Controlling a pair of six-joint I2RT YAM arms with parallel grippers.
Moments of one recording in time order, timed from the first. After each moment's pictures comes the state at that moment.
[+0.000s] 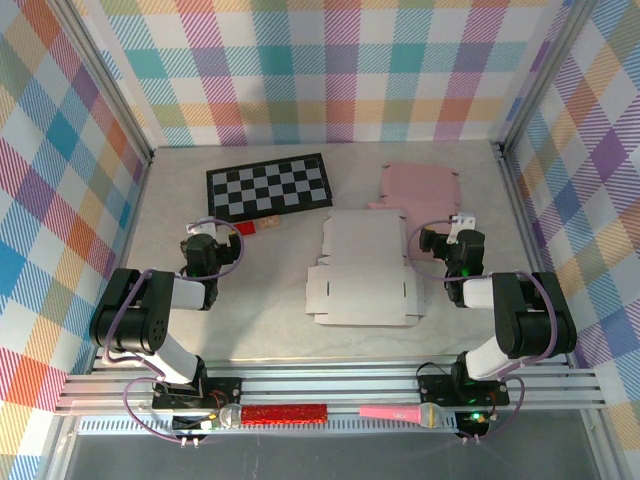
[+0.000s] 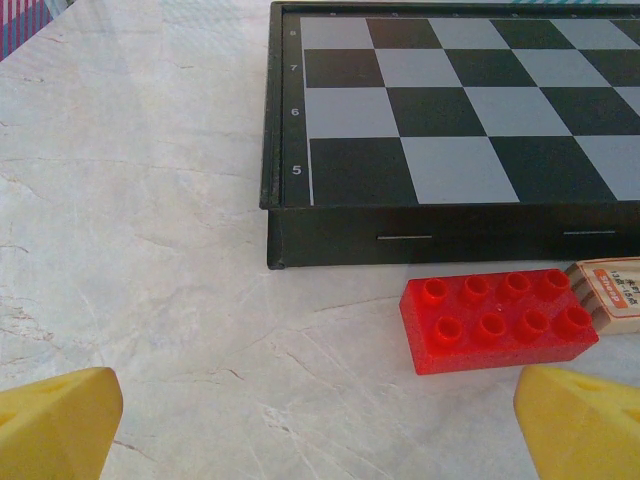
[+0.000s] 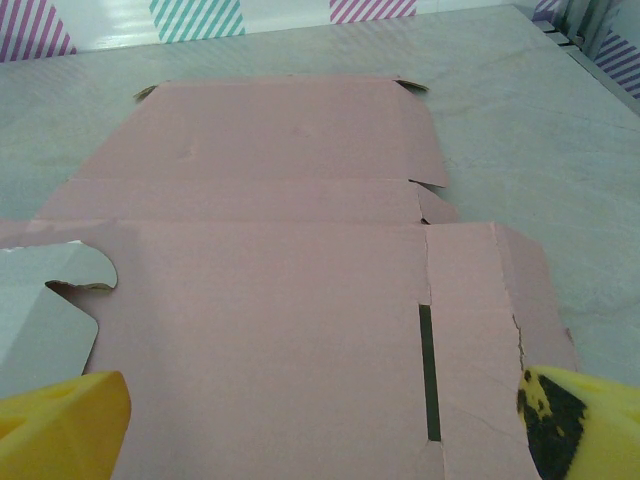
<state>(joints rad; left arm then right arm) -0.08 1.58 0.40 0.76 -0.20 -0.13 0.02 1.53 0.38 0.76 0.05 0.08</state>
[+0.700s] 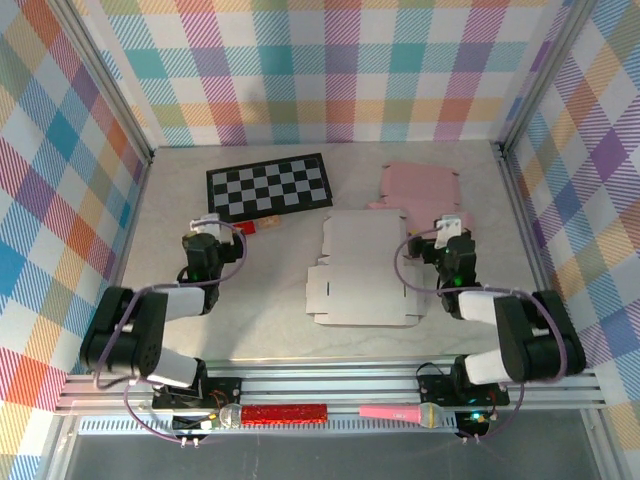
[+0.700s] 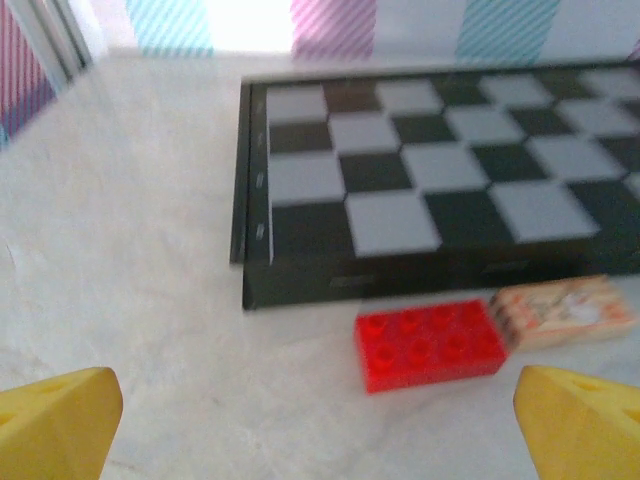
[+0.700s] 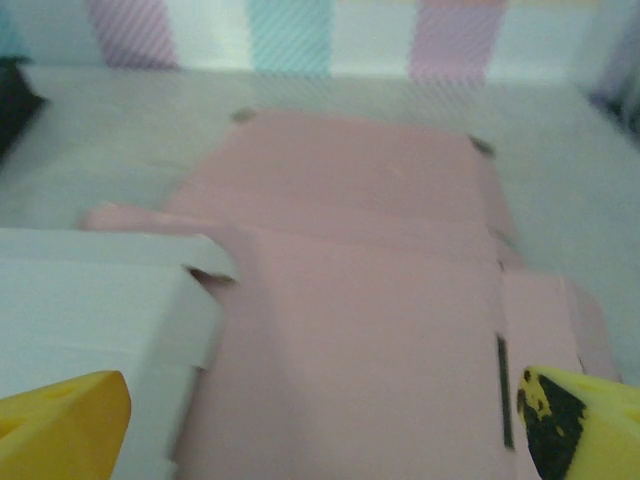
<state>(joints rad) -0.16 1.39 0.39 0.67 -0.25 -0.08 0.19 1.34 0.32 0.74 0.11 -0.04</state>
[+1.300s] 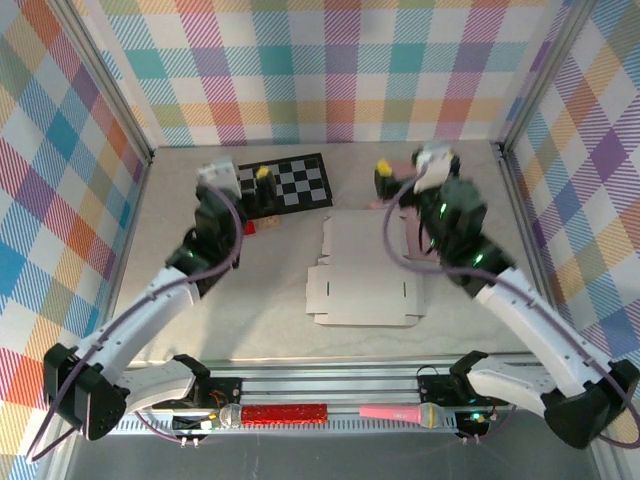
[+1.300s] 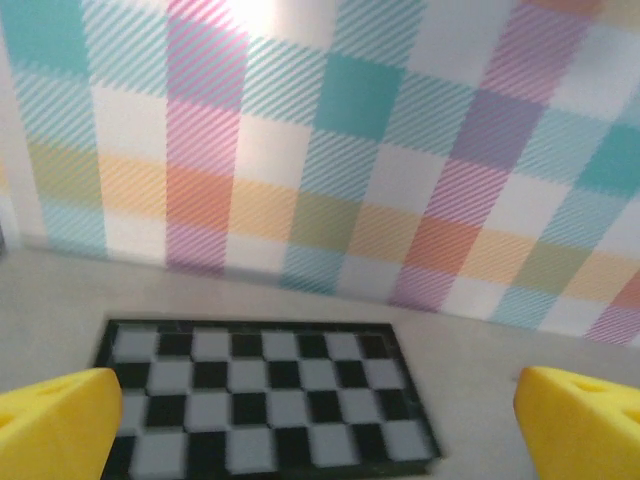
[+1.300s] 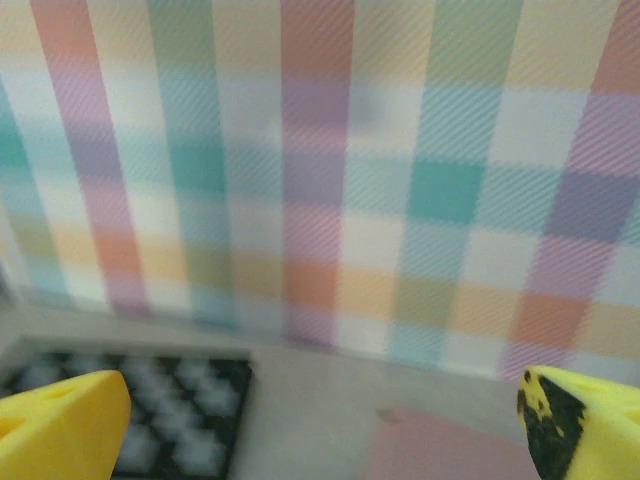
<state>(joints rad) -0.52 1.15 1.11 -0.12 -0.54 -0.38 0.56 1.10 1.25 -0.16 0.32 0.05</state>
